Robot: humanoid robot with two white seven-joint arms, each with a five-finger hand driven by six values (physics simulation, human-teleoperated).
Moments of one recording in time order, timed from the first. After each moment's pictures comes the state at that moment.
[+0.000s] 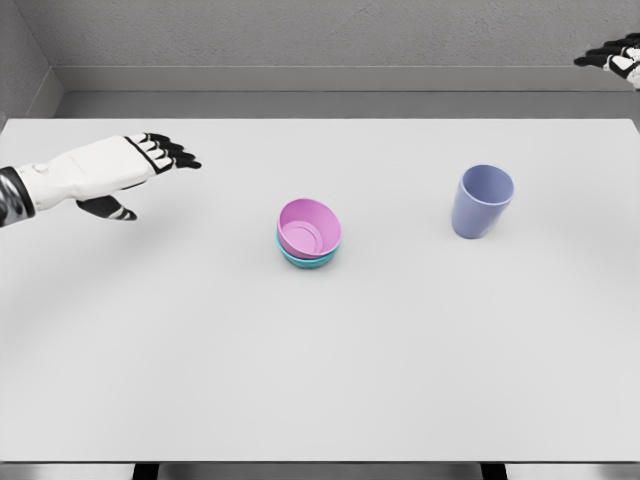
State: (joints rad) left arm -0.65 0.85 -0.64 -1.35 -0.49 -0.61 -0.27; right arm -0.60 -1.01 0.33 -1.49 0.47 -0.40 0.42
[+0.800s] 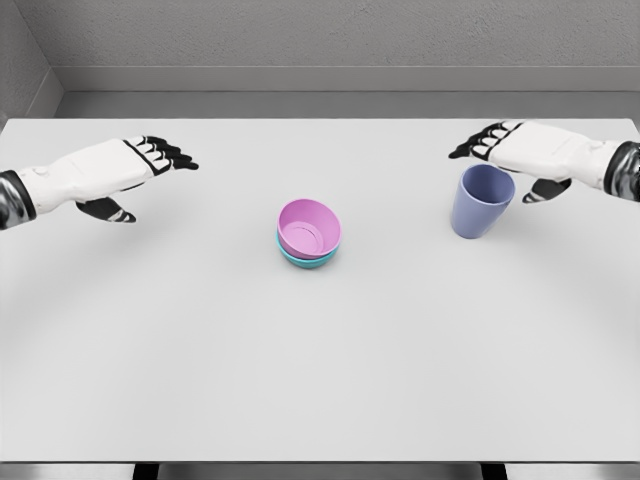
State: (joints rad) left arm -0.62 0.83 -0.61 -1.33 -0.50 -0.61 -0.29; right arm -0.71 -0.83 0.62 -1.40 0.50 -0.47 0.51
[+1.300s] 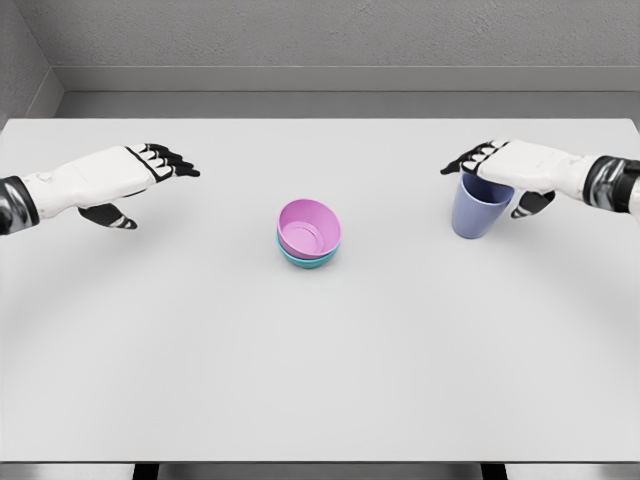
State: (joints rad) left arm -0.61 0.82 -0.60 -1.33 -0.50 -0.61 -0.30; right arm -0.71 -0.77 0.66 -1.30 0.51 -0.47 0.51
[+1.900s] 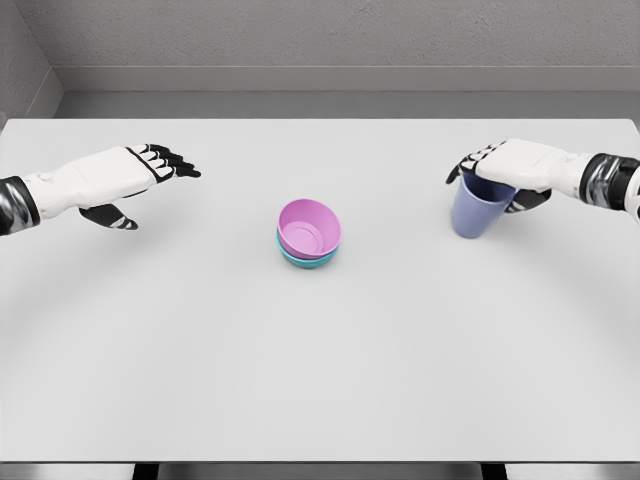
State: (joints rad) left arm -0.61 0.82 -0.60 -1.33 -0.50 -0.61 -0.31; right arm -0.73 -0.76 0.67 -1.30 0.53 -0.47 0.51
